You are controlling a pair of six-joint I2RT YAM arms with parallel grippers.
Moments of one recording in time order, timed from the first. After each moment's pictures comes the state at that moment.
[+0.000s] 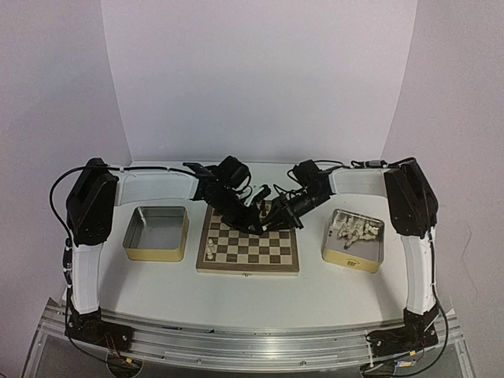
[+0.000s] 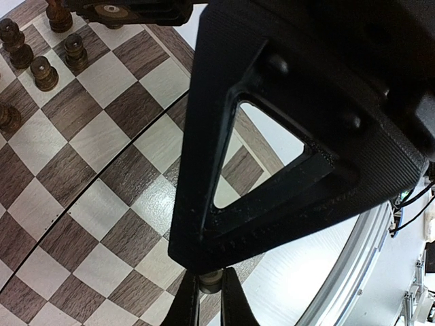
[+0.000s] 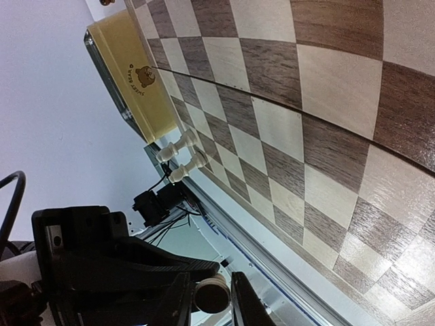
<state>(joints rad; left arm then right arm) -0.84 2.06 1.62 -0.56 0.43 -0.24 0.54 2.20 1.62 -0.59 -1.03 0.88</state>
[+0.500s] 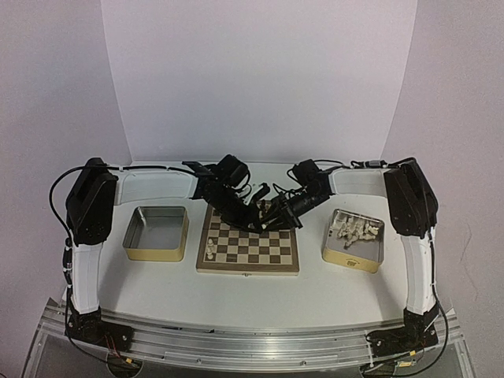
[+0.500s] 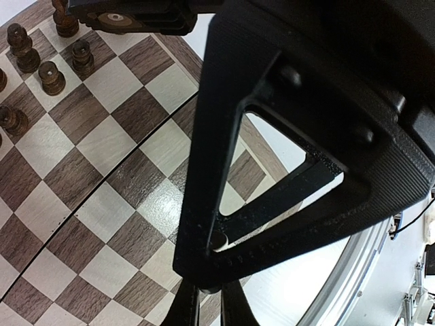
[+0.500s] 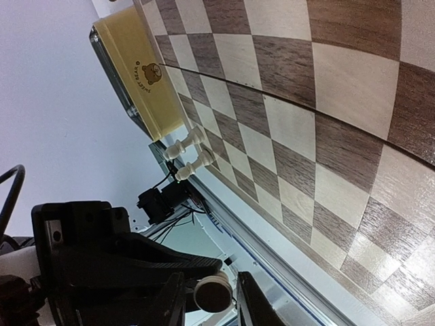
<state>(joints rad) -0.83 2.06 1.62 -0.56 0.43 -0.24 0.54 2.20 1.62 -0.57 -1.05 0.90</state>
